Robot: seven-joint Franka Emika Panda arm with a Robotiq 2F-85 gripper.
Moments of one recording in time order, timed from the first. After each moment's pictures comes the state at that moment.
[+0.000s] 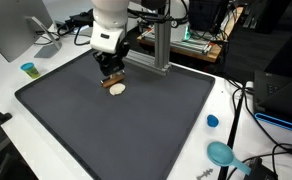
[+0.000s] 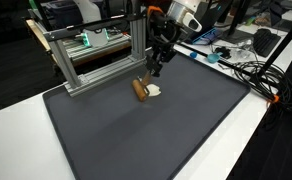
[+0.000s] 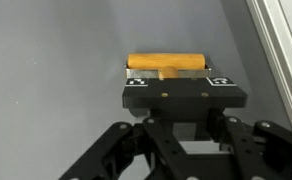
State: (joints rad) arm 0.07 0.42 0.06 -1.85 -0.49 2.05 -0.84
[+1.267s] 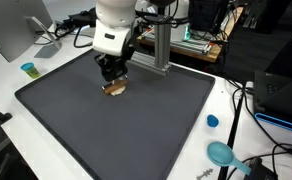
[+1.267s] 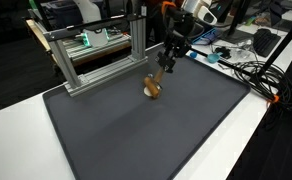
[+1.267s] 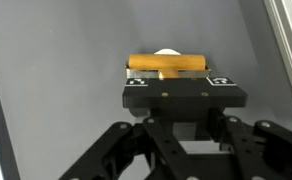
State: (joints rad) arm 0.09 0.48 0.11 -1.72 -0.48 1.99 -0.83
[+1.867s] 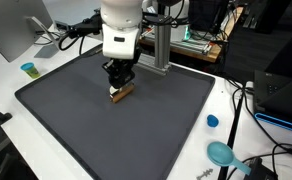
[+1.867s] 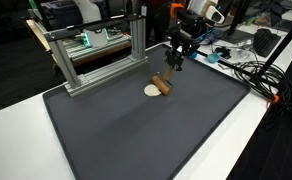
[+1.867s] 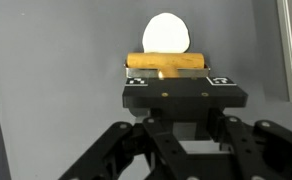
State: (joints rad) arm 0.09 0.51 0.15 -1.67 -0.40 2.00 -0.95
